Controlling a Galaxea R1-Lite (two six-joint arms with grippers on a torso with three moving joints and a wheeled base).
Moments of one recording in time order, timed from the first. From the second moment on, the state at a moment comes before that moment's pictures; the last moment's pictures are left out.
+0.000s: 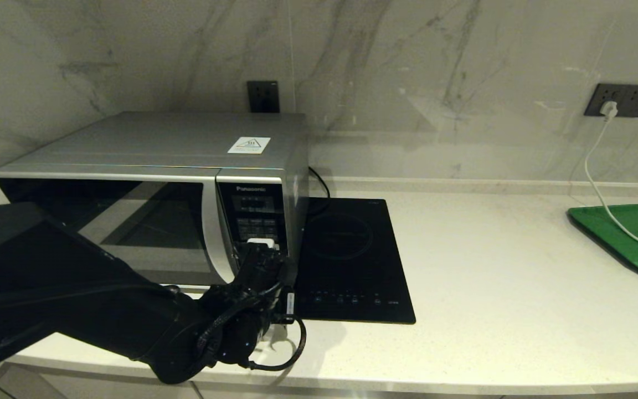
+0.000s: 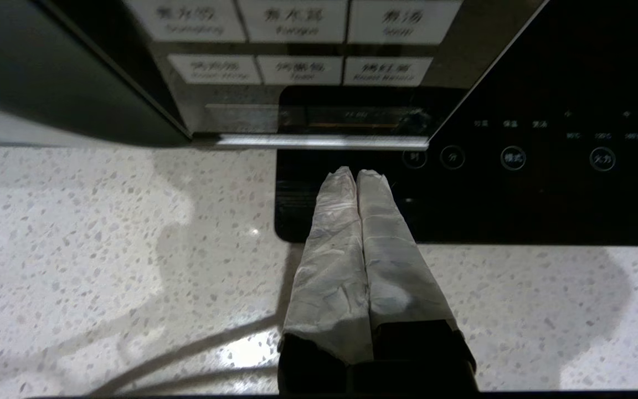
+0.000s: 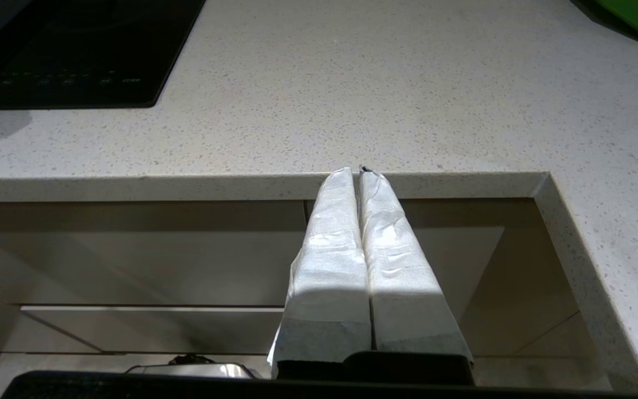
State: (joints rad) left arm -0.69 2.00 -0.87 -0.45 0.51 -0.39; right arm 0.00 0.00 -0.11 0.26 -0.05 0.09
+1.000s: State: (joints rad) left arm -0.66 2.05 -0.90 -0.52 0.51 -0.38; right arm 0.00 0.00 -0.11 0.26 -0.05 0.09
